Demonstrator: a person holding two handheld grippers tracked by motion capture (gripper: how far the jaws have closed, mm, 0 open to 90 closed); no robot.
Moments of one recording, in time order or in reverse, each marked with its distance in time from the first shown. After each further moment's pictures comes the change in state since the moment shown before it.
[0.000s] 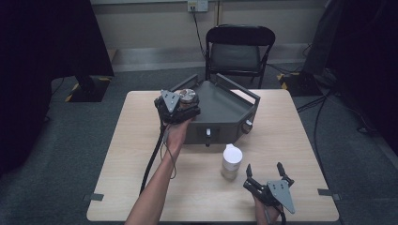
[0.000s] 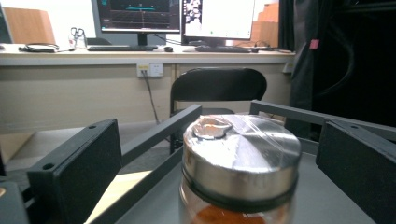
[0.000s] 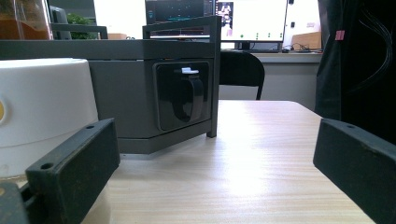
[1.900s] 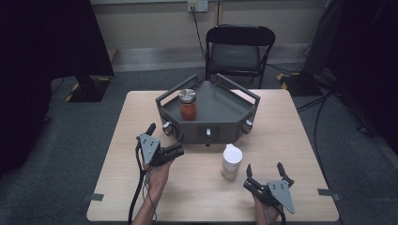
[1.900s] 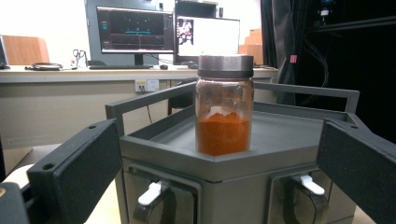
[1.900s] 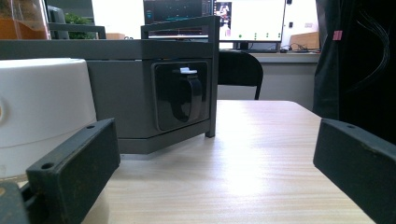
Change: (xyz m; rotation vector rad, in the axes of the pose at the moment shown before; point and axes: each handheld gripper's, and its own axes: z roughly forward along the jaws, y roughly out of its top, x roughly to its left) left arm 0.023 -0.072 -0.117 -0.107 -0.044 0.020; right arm 0.001 0.000 0.000 0.001 -0.008 0.000
